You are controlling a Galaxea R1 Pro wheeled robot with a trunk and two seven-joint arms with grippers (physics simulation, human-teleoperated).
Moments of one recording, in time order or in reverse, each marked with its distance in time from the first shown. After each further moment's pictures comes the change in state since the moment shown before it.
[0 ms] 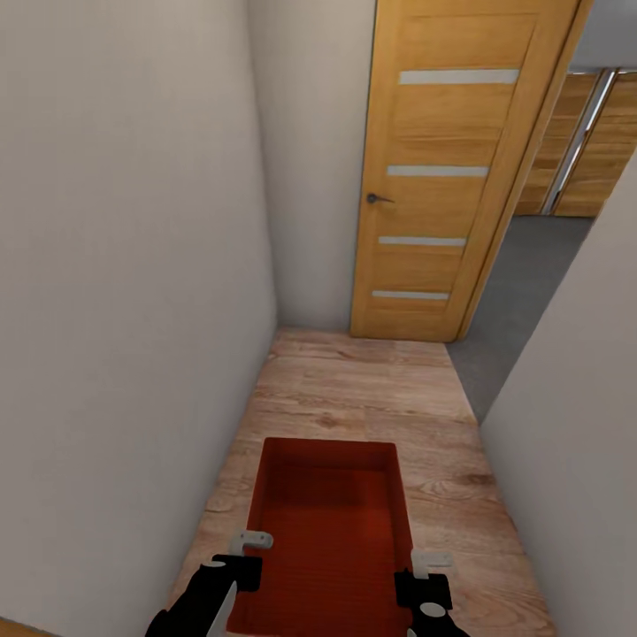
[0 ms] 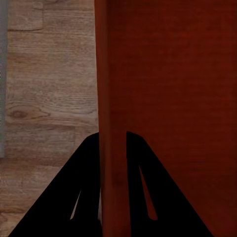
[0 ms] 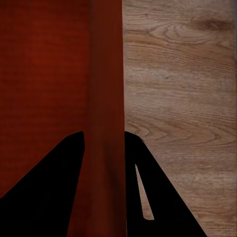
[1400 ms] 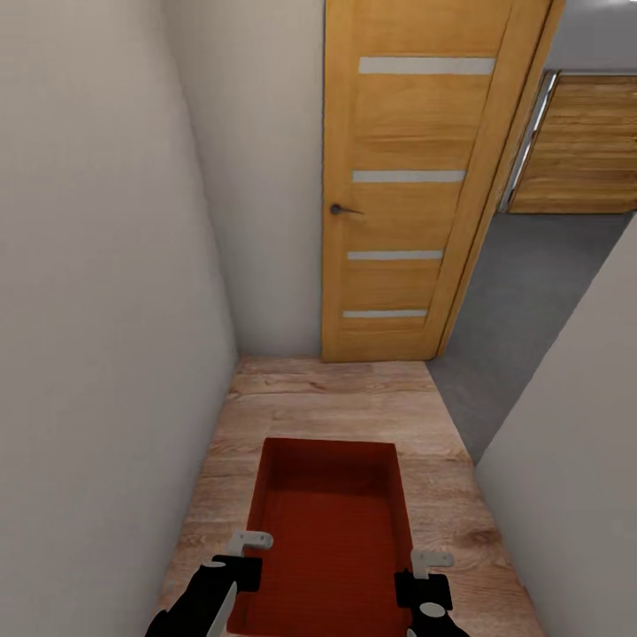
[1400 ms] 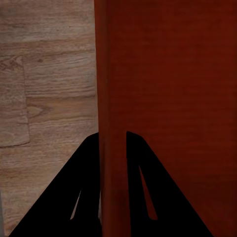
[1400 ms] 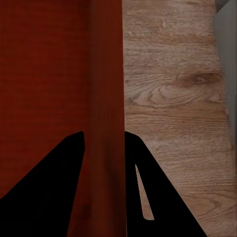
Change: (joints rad) left arm 0.000 -0.001 0.002 0.002 0.000 0.000 0.000; right arm 0.000 0.000 -0.002 0.000 0.004 0.003 -0.001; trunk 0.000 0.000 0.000
